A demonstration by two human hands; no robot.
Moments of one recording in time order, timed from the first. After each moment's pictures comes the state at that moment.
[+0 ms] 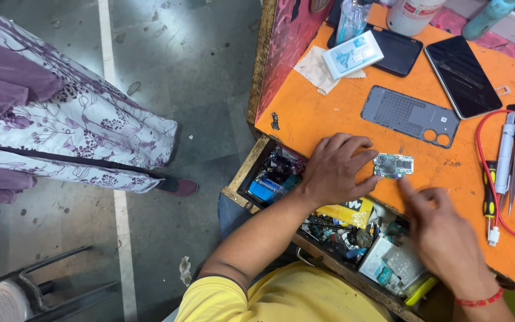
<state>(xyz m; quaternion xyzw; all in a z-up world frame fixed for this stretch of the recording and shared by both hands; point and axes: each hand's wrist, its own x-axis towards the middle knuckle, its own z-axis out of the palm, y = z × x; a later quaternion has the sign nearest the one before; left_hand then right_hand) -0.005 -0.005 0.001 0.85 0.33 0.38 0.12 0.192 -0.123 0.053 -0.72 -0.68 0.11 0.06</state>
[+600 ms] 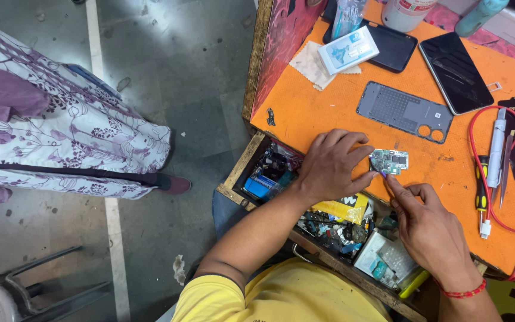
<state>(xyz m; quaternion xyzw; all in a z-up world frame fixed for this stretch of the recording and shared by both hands) -0.007 -0.006 0.003 0.85 0.33 0.38 0.13 0.178 -0.125 0.057 -0.73 -0.66 0.13 0.07</state>
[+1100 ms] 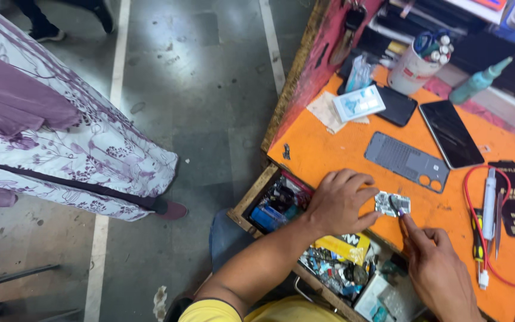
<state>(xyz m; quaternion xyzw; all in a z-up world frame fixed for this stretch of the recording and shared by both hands) -0.012 -0.010 0.000 0.85 0.32 0.41 0.12 0.186 -0.128 0.044 -0.77 -0.63 0.10 0.08</state>
